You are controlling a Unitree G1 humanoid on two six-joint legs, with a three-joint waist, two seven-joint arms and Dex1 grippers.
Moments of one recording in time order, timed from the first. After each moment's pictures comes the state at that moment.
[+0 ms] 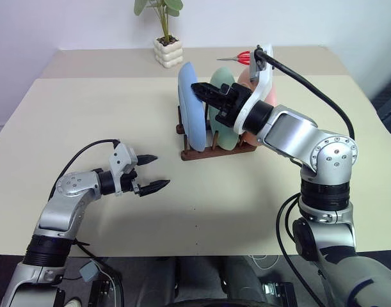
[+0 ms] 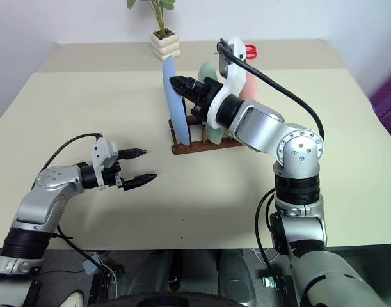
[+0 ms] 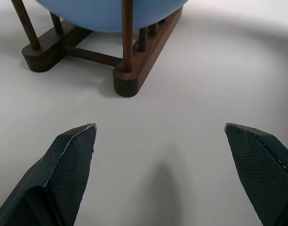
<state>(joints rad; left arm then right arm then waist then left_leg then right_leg) -0.25 0.64 -0.01 -0.03 -0.38 0.27 -1.02 -0.81 -0.31 -0.06 -0.20 1.55 0.91 -0.35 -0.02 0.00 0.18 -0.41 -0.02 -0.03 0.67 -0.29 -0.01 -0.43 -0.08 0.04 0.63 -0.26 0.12</state>
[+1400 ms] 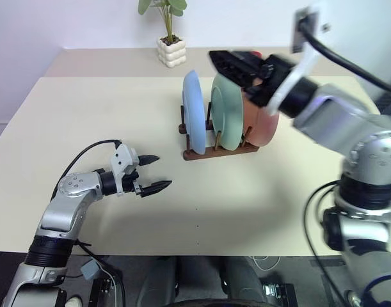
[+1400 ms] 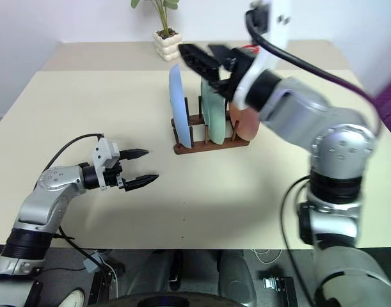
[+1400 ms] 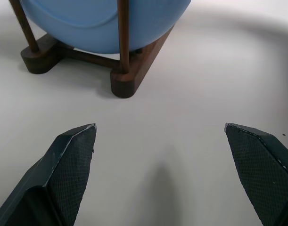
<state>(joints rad) -0.24 0.62 -0.01 -0.04 -0.38 0.25 -1.03 -0.86 -0.62 -0.14 -0.43 1.34 0.88 -0.15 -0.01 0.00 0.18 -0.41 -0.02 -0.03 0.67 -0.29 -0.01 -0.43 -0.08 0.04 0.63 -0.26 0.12</state>
